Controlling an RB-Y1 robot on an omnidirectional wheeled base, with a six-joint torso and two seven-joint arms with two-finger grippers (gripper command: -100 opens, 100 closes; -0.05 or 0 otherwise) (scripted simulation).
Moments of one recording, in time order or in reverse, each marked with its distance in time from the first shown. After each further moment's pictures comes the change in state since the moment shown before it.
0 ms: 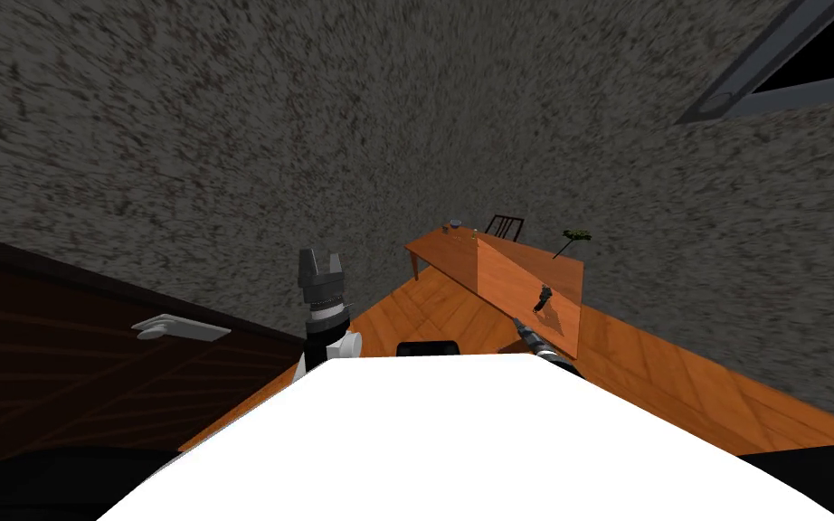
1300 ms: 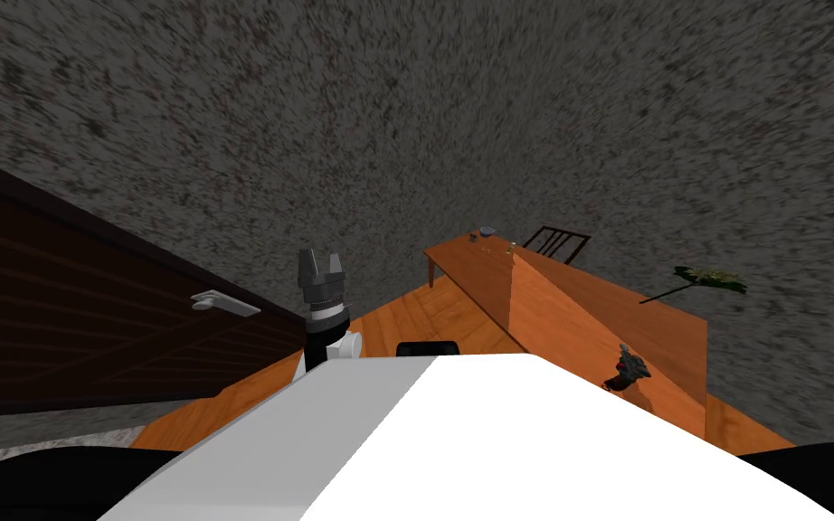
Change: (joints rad) left arm 0.000 0.000 0.000 0.000 0.000 0.000 0.000; right arm 0.089 -0.099 -0.129 0.316 0.160 0.150 0.109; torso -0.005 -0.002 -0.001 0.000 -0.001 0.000
